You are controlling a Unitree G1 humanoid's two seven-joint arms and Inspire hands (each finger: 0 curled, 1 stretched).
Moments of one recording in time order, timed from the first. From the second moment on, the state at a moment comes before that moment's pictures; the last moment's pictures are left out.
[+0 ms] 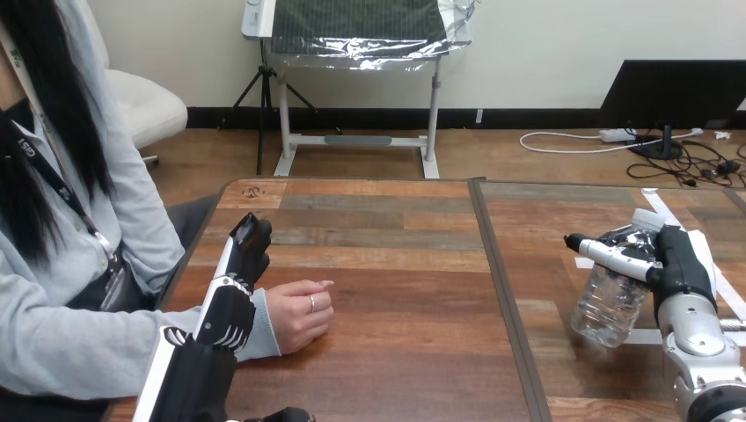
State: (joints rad) left arm 0.30 0.16 -0.07 0.34 -0.20 -1.17 -0.34; right arm -0.67 -0.38 -0.21 1.35 -0.08 -0.28 -0.11
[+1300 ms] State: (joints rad) left arm 0.29 0.14 -0.01 0.34 -0.01 -1.10 -0.24; right arm -0.67 -0.38 -0.26 1.17 0.11 -0.36 0.21
